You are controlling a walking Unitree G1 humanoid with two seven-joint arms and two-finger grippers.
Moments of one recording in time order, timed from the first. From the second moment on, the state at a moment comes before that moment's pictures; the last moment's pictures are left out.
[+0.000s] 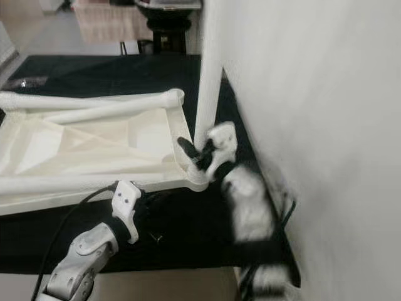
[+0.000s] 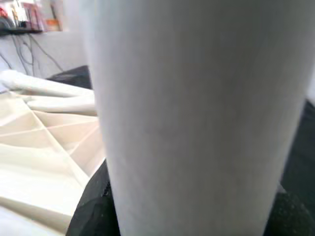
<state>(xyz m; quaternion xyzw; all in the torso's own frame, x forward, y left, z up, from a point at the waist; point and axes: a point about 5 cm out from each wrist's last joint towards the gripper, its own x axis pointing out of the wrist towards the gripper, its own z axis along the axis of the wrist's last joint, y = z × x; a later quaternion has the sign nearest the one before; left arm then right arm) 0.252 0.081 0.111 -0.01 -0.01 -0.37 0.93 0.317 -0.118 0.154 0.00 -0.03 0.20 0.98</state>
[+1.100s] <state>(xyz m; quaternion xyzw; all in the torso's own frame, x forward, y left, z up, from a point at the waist) 0.251 0.081 0.111 0.00 -0.01 -0.36 0.93 0.363 -0.142 0.185 0.00 0.02 0.47 0.88</state>
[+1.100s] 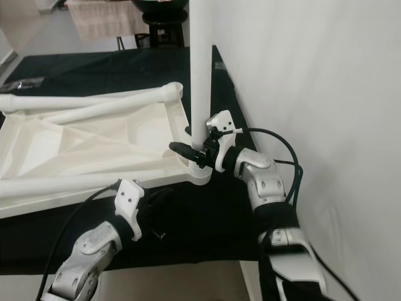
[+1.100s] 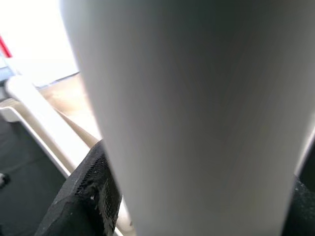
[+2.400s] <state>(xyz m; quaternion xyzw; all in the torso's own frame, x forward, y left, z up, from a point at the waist) 0.230 0.090 0.127 0.03 -0.08 -0.28 0.96 0.322 -0.133 0.159 0.01 0.02 0.23 0.97</state>
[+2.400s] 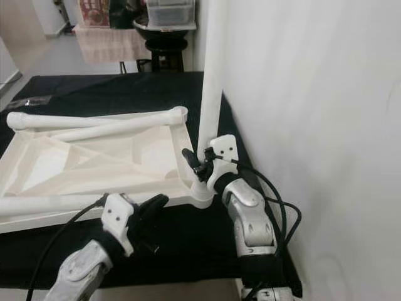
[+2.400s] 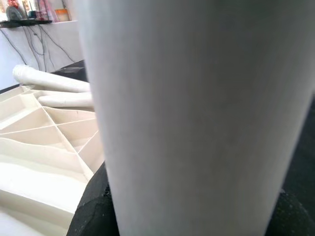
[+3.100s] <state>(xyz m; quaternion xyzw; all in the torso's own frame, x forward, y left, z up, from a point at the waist) 0.229 0.077 0.131 0.00 -0.10 -0.33 0.94 0.342 -0.170 0.214 -0.05 0.04 0.51 0.86</state>
